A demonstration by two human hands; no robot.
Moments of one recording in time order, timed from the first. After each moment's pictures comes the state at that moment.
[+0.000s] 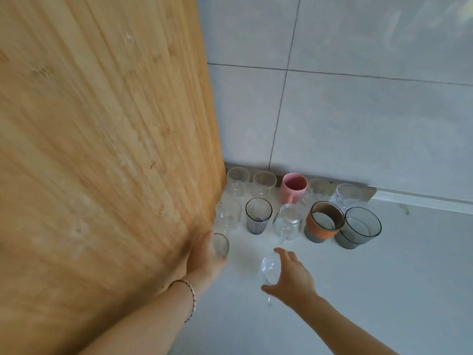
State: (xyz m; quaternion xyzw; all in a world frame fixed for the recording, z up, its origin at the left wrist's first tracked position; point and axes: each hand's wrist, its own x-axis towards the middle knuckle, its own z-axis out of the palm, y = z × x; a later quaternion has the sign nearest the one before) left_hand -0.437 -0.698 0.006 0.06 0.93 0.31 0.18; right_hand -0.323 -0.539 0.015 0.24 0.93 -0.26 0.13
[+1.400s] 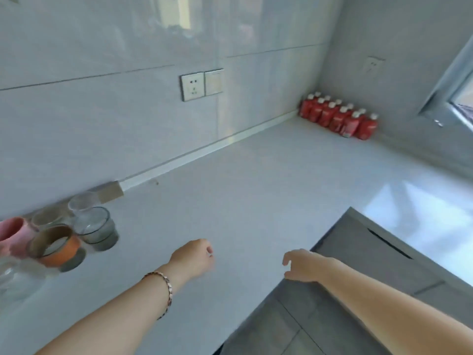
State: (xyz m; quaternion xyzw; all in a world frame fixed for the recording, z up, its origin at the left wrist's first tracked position) left_hand -0.115 -0.367 0.050 0.54 0.78 0.04 0.32; right_hand 0.129 -0.293 0.051 0.51 0.78 -0.25 0.27
